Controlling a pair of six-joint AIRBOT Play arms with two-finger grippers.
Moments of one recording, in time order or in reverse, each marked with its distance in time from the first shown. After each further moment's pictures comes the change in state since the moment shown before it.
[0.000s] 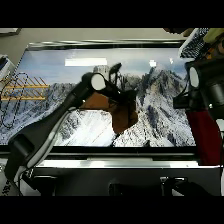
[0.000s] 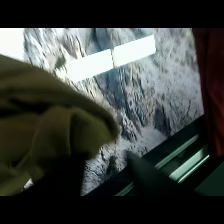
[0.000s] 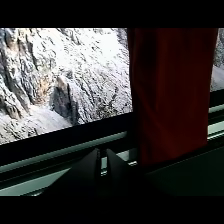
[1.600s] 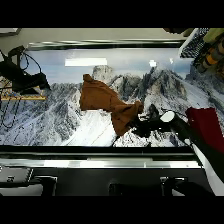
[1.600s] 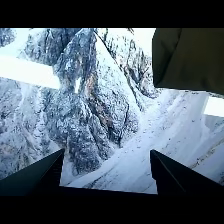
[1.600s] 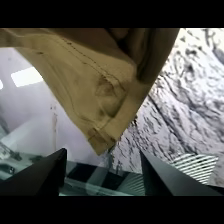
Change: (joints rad) left arm 0.668 0.371 -0.111 0.418 -0.549 0.142; right arm 0.005 -0.060 -0.756 1.281 -0.899 -0.019
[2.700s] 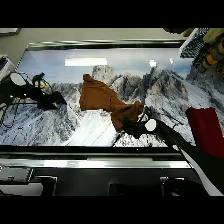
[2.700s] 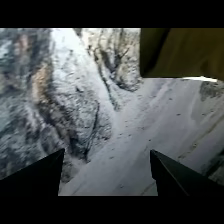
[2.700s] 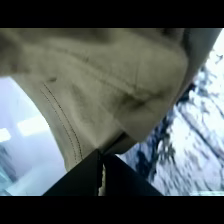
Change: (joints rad) left arm 0.088 -0.045 -0.472 -0.368 0.360 0.209; right arm 0.226 -0.003 -0.019 -0.105 -0.304 0.296
